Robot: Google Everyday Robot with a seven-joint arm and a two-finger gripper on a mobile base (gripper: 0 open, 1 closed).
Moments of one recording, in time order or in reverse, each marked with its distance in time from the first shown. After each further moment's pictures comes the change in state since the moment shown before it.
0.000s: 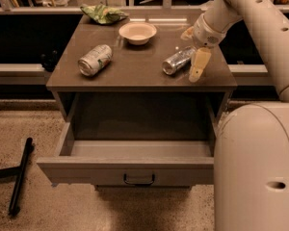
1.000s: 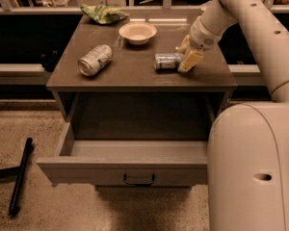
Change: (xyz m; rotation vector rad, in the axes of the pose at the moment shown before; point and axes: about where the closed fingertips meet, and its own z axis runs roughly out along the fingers) arm -0.007 -0.002 0.016 -0.033 -0.035 0.022
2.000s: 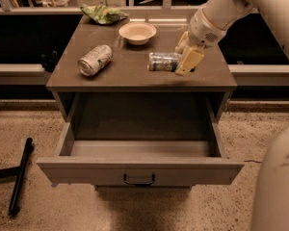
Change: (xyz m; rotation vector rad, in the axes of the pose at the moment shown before) arm -0.054 0.057 -0.047 0.011 -0.047 0.002
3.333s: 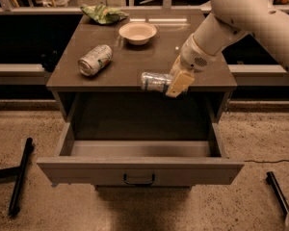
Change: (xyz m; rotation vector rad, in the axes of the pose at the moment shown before) arm -0.002 0.055 0.042 -0.057 0.006 0.164
